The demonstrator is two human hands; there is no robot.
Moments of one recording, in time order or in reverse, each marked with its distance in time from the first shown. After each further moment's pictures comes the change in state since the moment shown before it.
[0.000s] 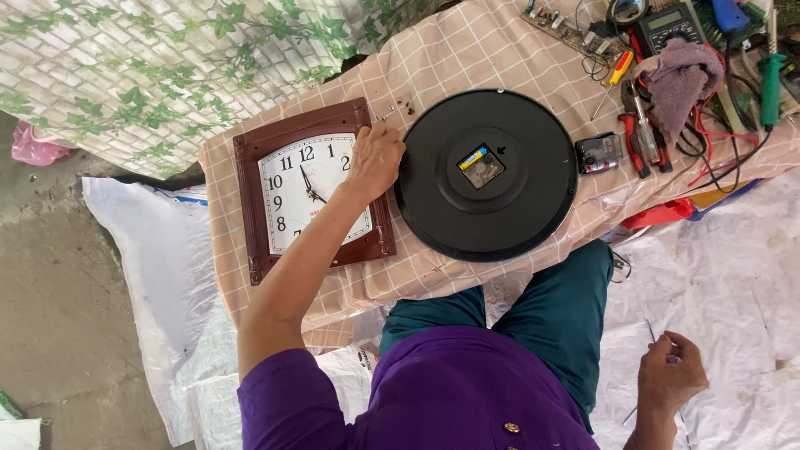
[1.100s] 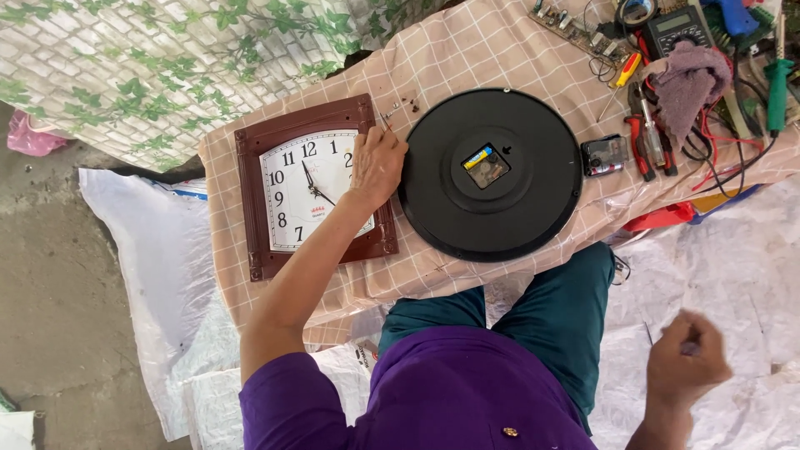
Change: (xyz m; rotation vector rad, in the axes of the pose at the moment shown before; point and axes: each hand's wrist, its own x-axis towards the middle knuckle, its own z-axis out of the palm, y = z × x) left_hand -0.016 0.017 -0.009 0.050 0.208 -0.110; right_hand 0.039 -0.096 -0.030 0.187 0.118 -0.335
